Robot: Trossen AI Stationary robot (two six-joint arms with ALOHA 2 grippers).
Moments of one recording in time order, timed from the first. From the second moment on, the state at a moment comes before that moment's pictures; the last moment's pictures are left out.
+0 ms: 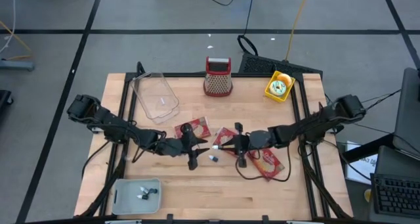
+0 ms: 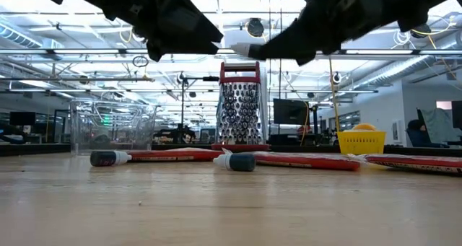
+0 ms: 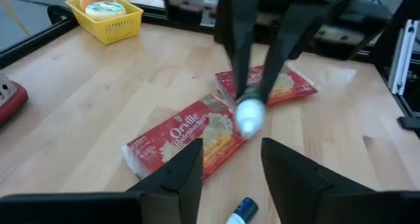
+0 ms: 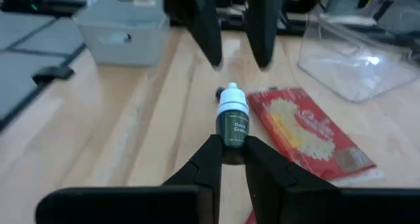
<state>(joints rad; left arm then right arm) -0.34 1.52 0.78 0.32 -0.45 -0.32 0.26 1.47 0.67 0.45 0.18 0.04</state>
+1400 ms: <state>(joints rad) -0.27 1.63 0.78 0.60 -0.24 -0.23 0.30 1.45 0.67 0.51 0.13 0.01</state>
